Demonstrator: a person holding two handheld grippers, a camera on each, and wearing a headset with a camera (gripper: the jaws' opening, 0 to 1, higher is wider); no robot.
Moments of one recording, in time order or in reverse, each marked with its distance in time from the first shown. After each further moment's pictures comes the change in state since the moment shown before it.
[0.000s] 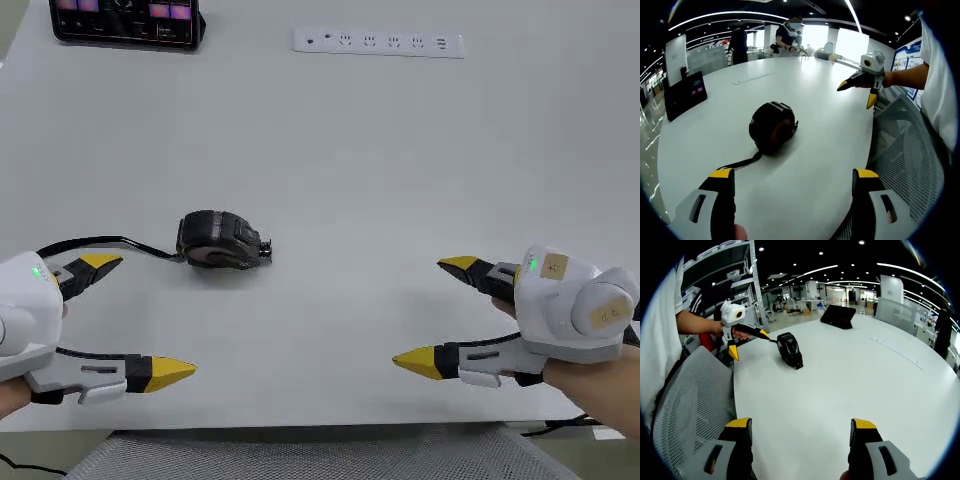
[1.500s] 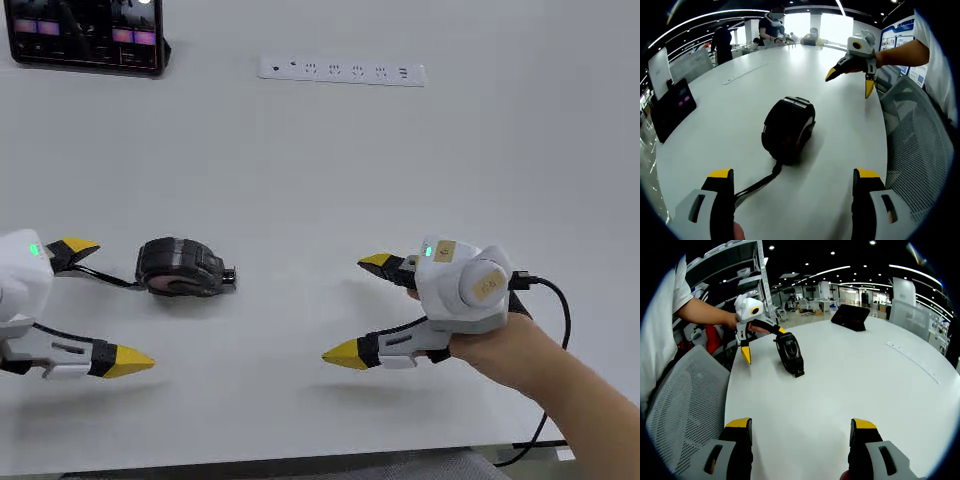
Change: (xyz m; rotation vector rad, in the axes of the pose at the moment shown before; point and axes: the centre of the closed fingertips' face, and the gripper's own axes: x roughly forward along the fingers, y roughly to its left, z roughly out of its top) left arm 0.038 0.039 0.008 0.164 0.102 -0.056; right arm 0.051 -0.015 0.019 -0.061 0.000 0.100
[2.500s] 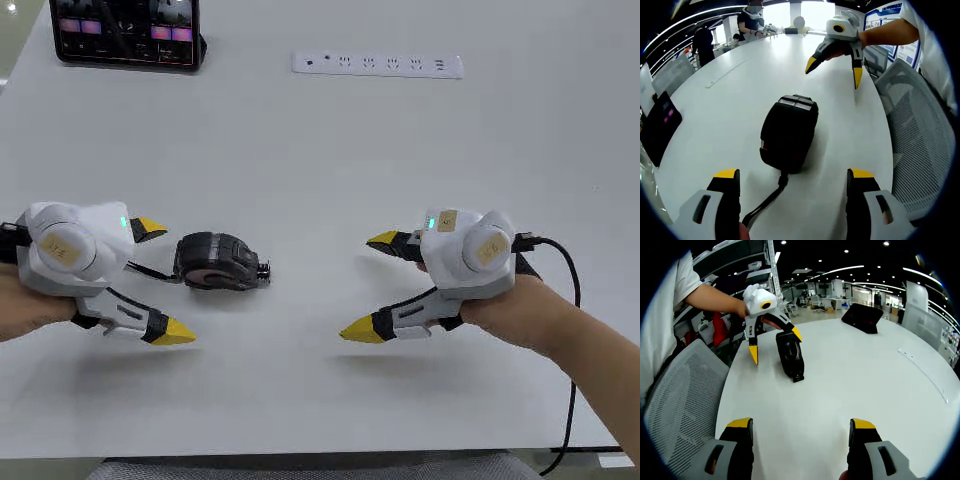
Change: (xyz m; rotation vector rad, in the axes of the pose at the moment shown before) left arm 0.023 0.008 0.002 0.149 0.106 -0.094; right arm 0.027 -0.012 0.013 -0.083 0.041 0.075
